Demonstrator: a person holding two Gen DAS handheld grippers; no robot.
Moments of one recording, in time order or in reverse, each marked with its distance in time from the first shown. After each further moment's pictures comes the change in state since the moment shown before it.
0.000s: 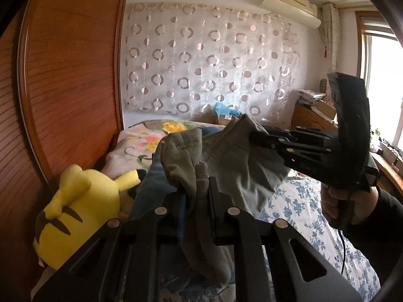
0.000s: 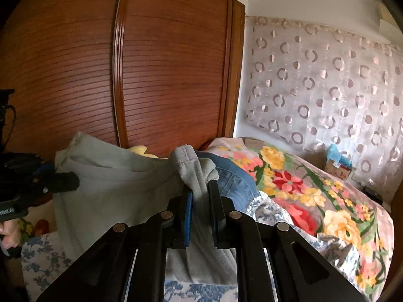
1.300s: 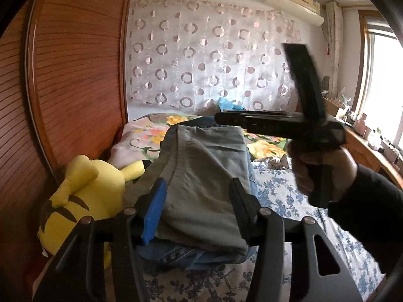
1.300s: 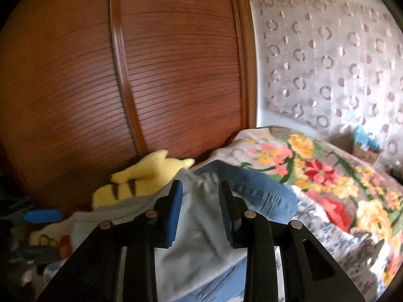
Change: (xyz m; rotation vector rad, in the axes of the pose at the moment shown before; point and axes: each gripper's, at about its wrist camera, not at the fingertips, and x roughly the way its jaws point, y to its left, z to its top) left arm -0.016 0.007 -0.014 0.003 0.024 0.018; right arm 0.039 -0.030 0.033 0.120 0.040 0.185
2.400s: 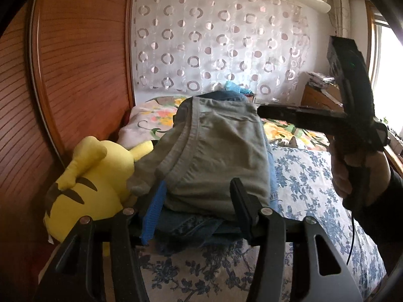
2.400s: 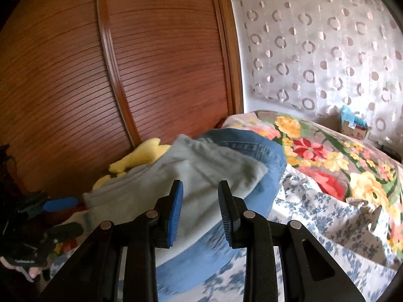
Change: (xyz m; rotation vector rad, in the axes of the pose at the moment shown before) left arm 0.001 0.015 -0.022 0.001 0.092 0.033; right arm -0.038 0.031 -0.042 0.082 0.034 -0.084
